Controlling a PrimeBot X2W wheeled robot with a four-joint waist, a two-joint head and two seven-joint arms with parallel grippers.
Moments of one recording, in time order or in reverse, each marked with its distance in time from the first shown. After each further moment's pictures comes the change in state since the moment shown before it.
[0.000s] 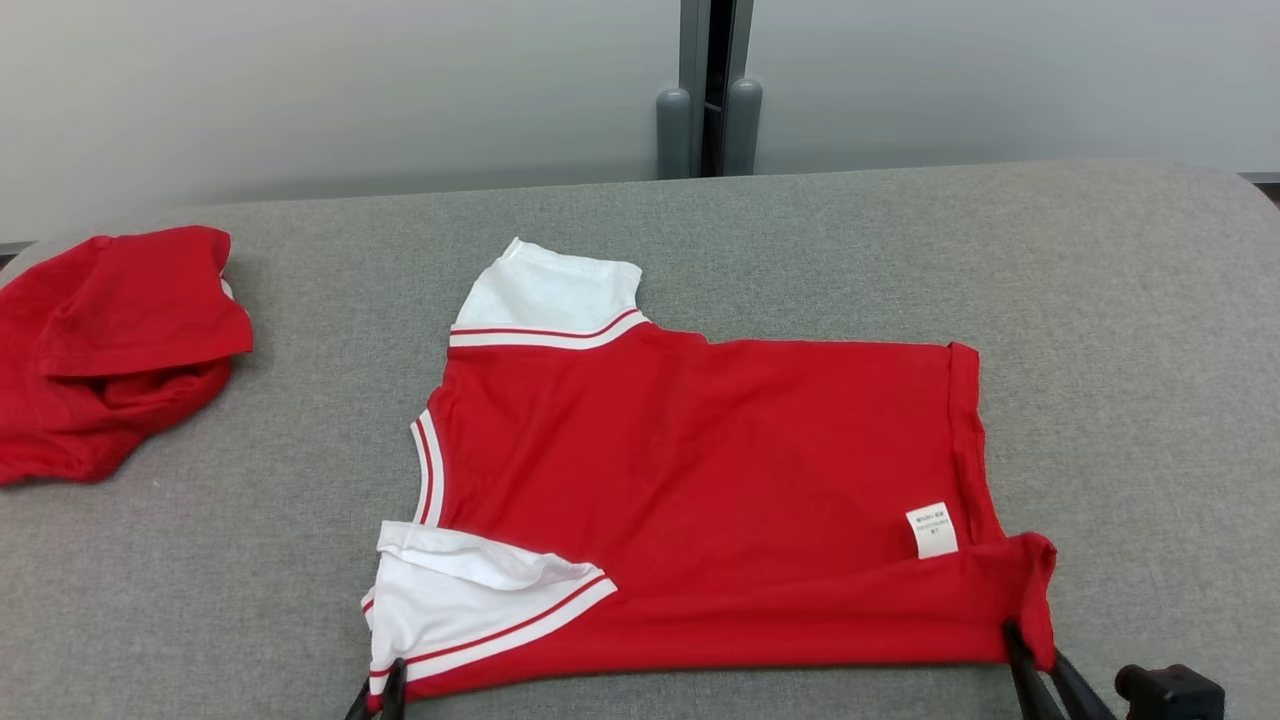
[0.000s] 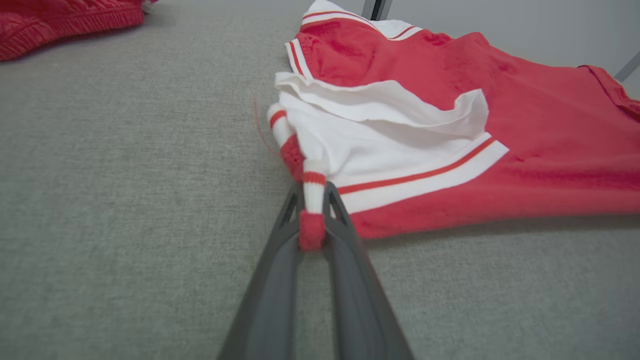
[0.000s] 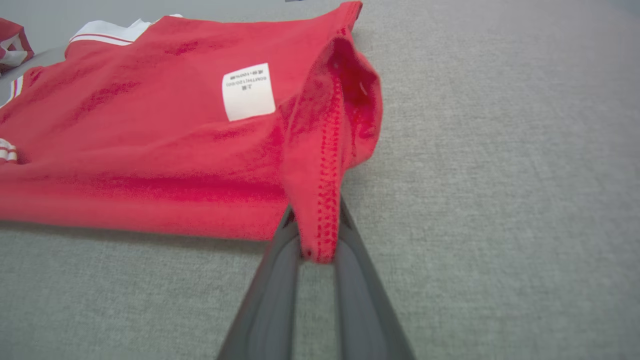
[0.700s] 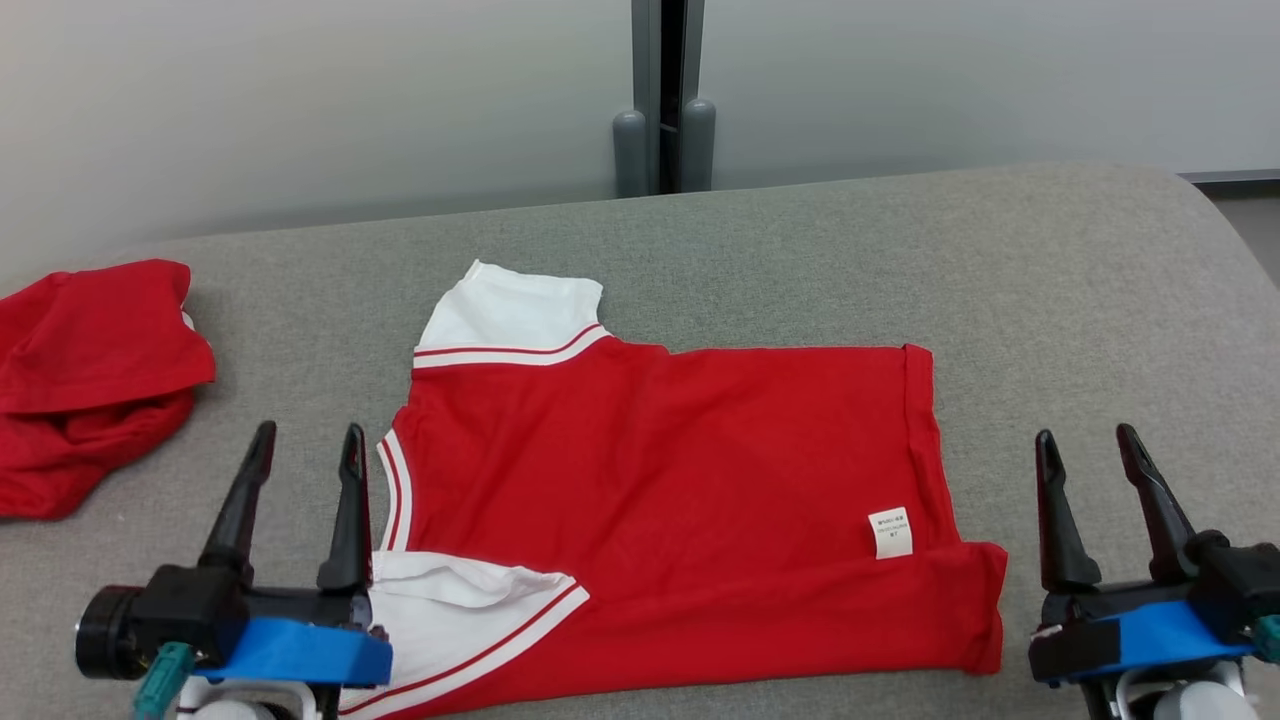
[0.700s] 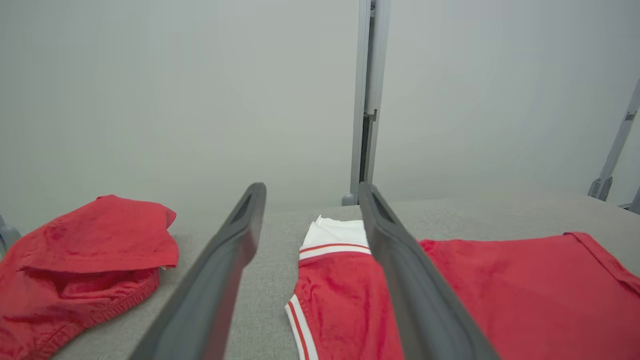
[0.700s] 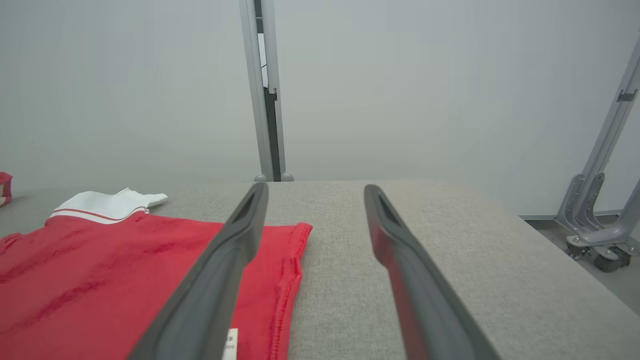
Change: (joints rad) left arm -0.188 -0.004 0.105 -0.222 0.120 0.016 0.000; right arm -0.155 0.026 -0.120 -0.155 -0.111 -0.001 -0.109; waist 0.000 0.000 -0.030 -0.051
